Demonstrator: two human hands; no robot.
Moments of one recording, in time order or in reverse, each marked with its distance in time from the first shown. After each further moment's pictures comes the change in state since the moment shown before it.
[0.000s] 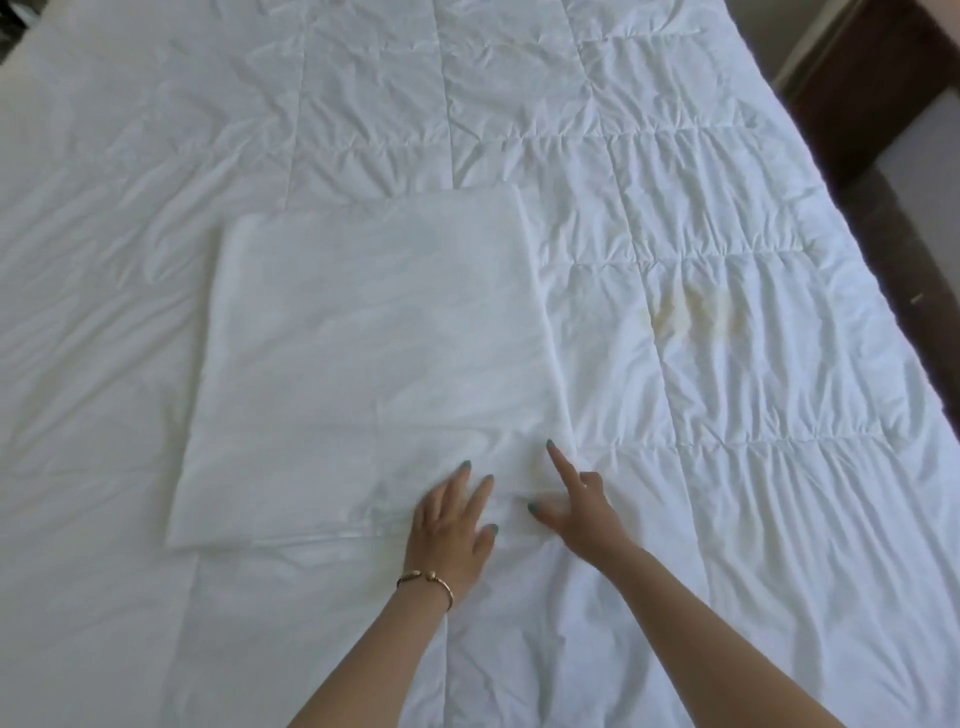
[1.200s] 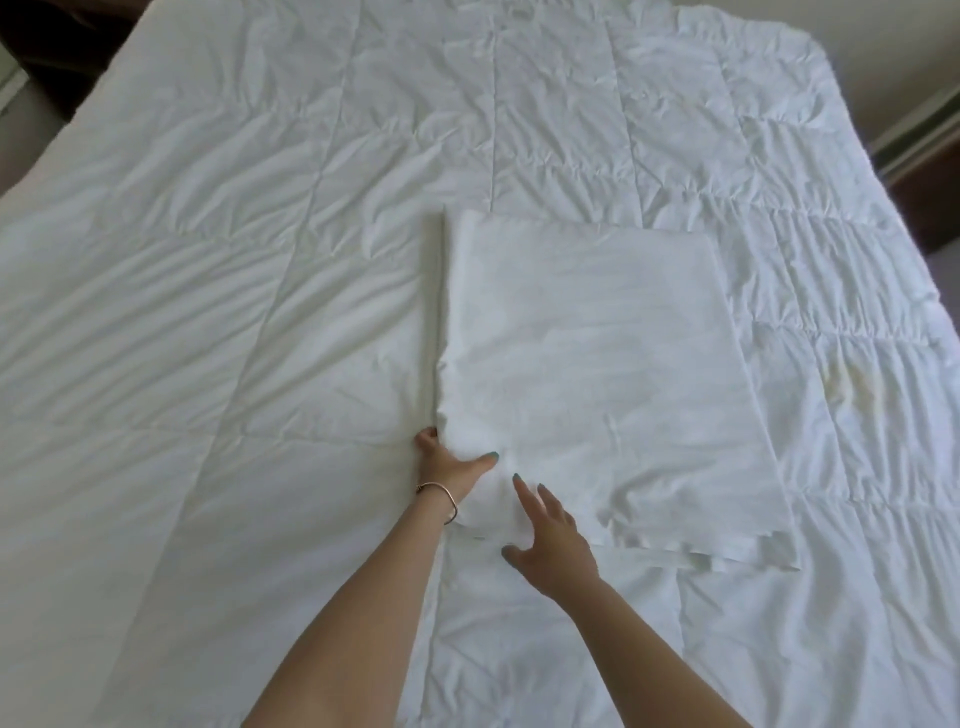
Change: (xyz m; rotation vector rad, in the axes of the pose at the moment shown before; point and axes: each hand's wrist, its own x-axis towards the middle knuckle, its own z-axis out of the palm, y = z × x) left_hand -0.002 -0.311 -0.129 -1.178 0.141 -0.619; right_hand -0.035 -0.274 0.260 -0.367 -0.027 -0.041
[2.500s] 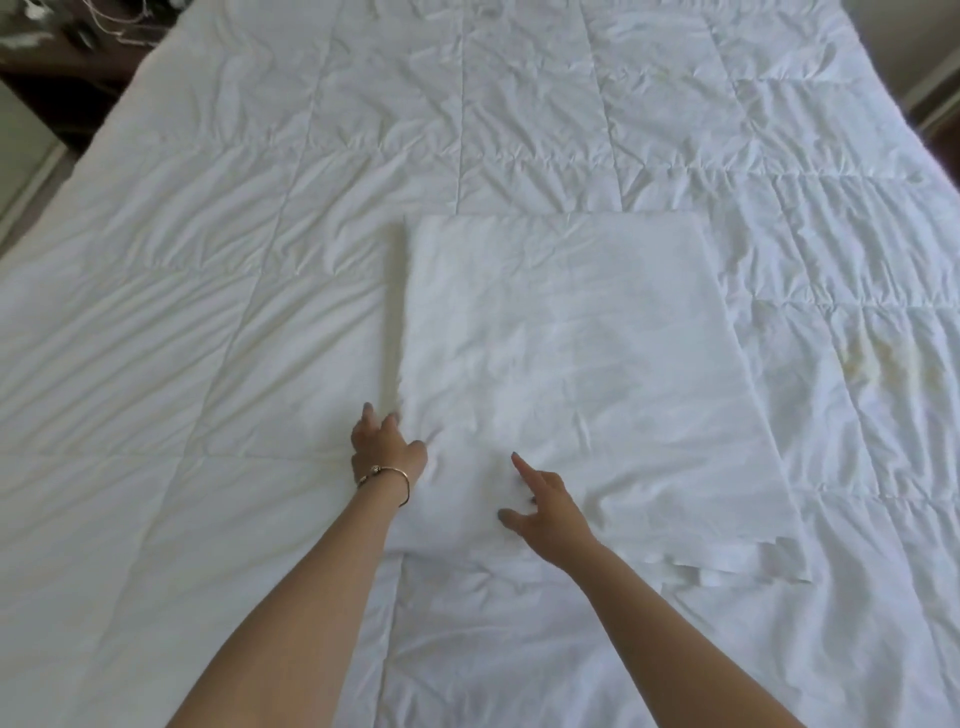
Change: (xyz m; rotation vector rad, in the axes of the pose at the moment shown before) left_hand 0.018 0.027 0.009 0.769 0.219 0.106; right_hand 0.047 0.063 -0.039 0.327 -0.055 -0.093
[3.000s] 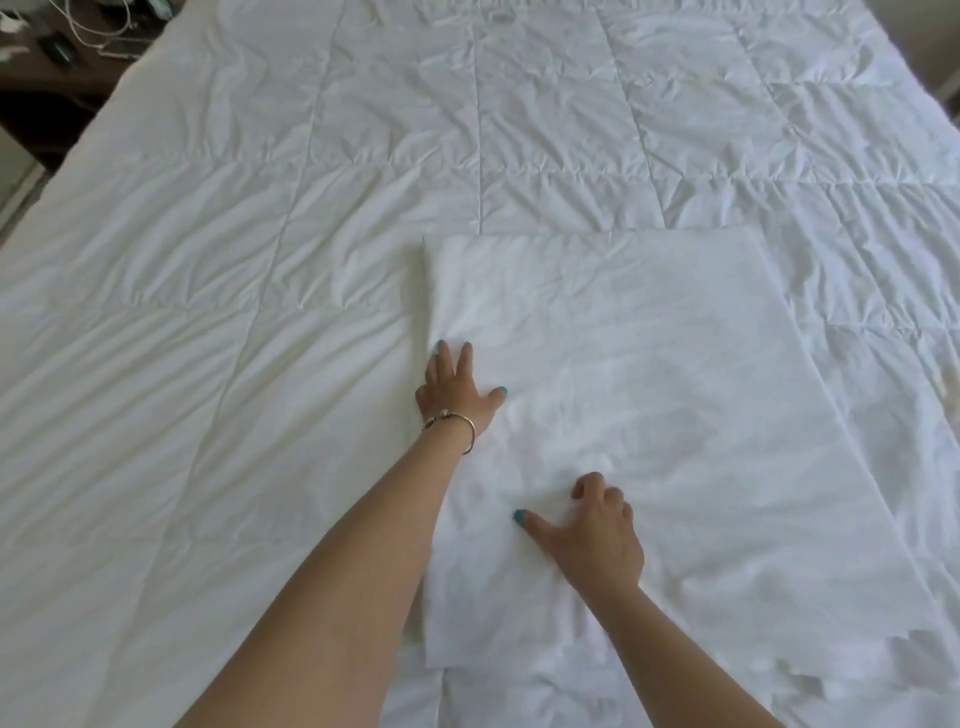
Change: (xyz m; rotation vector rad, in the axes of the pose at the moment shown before) left_hand 0.127 0.082 -0.001 0.143 -0.036 0.309; right_hand 0.068 -0.045 0.013 -0.175 0.432 0.233
